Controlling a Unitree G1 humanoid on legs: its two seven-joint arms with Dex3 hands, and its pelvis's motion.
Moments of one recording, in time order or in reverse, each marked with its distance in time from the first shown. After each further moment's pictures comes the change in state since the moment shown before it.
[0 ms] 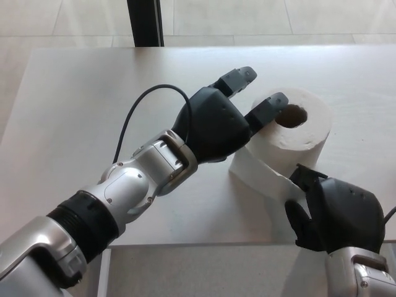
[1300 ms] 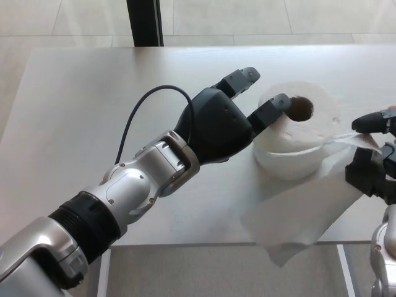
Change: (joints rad) left_arm 0.002 -0.005 -0.002 -0.006 0.000 0.000 0.003; right_arm -0.095 0.359 -0.654 -0.002 0.512 -0.305 -0.082
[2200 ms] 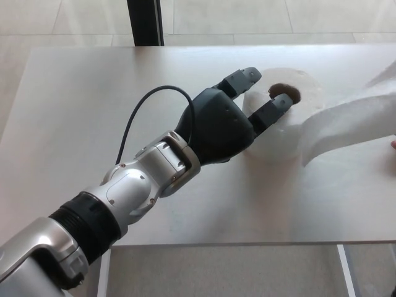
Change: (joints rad) left_arm 0.001 -0.001 -0.002 -0.003 0.001 0.000 0.004; right_arm -0.290 0.039 -0.334 -0.005 0.381 0.004 -0.119
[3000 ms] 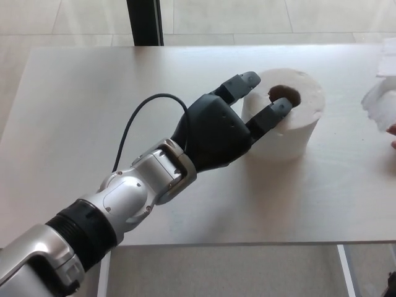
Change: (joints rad) left_arm 0.035 0.019 -0.010 -0.015 0.001 0.000 0.063; right_arm -0.252 -0.034 -0.290 -0.026 0.333 0.003 -0.180
